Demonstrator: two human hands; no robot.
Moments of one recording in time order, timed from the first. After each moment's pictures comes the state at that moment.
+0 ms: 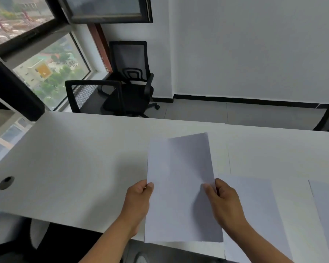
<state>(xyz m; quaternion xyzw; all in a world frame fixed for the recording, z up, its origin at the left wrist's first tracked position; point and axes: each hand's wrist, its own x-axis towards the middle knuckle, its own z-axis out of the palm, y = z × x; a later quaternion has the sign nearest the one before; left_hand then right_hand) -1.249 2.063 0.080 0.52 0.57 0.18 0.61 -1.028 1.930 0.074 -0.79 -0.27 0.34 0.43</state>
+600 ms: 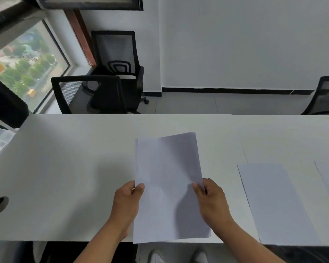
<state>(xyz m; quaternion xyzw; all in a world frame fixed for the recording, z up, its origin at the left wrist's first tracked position) -1.381 2.176 0.040 0.55 0.53 0.18 0.62 -1.177 2.021 0.067 -0.84 -0.21 0.31 0.40</state>
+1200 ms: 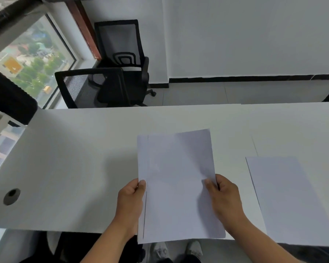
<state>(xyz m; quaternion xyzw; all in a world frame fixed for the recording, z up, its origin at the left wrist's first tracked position) -1.367 2.156 0.034 0.46 0.56 0.22 0.65 -1.149 2.005 0.036 -0.82 -0.18 0.32 0.44</state>
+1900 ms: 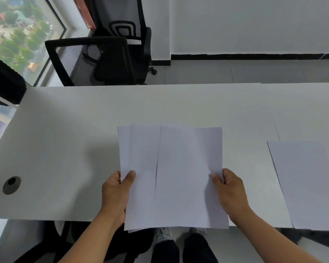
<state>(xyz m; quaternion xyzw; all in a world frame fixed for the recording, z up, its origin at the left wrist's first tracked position) -1.440 2.217 0.013 0.39 0.64 0.23 0.62 -1.190 2.034 -0.020 -0.85 -0.14 0.33 0.39</state>
